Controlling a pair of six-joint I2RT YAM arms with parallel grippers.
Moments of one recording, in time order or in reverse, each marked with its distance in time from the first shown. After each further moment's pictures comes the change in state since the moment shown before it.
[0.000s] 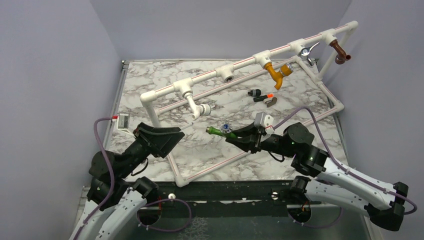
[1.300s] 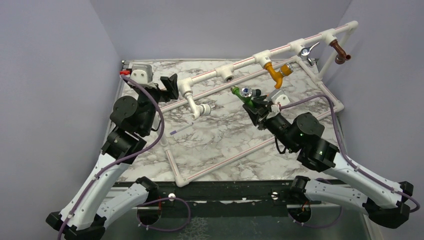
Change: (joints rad) left arm 0.000 0.609 0.441 0.092 -0.615 0.939; right arm 0.001 0.027 0.227 -0.200 0.609 -0.127
